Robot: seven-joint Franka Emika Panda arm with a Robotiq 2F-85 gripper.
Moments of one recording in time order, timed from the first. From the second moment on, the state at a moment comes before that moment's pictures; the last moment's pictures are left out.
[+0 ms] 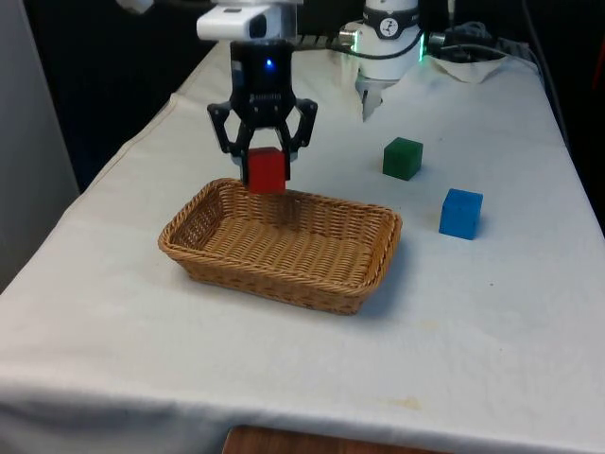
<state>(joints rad) 0.74 0.80 -1.08 -1.90 1.09 2.32 -1.37</state>
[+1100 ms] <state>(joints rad) 0.72 0.95 -1.06 -1.87 1.33 2.33 -1.46</state>
